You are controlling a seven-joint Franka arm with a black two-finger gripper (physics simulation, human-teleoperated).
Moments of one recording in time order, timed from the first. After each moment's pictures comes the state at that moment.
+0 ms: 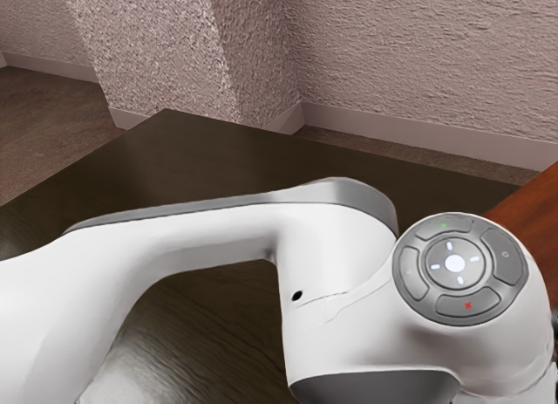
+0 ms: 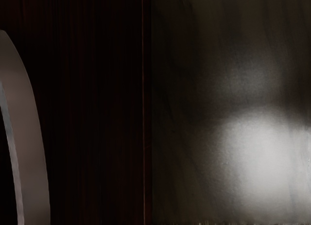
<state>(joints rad) -0.41 0.12 -0.34 -1.75 0.41 2.16 0.90</state>
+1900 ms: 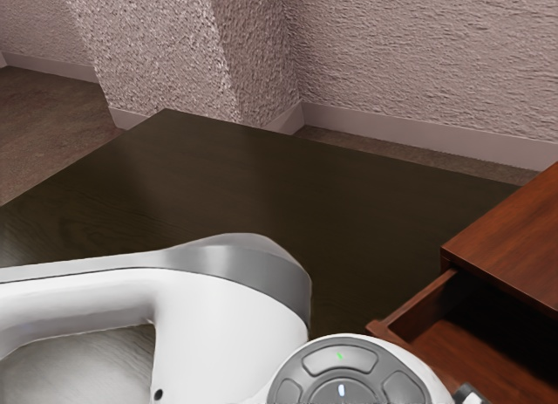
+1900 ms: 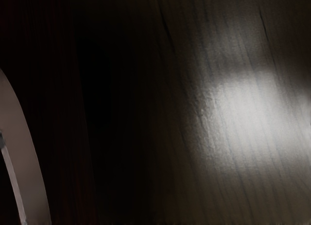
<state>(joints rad) -0.47 -0.18 -0.37 -2.02 0.37 2.03 0.88</state>
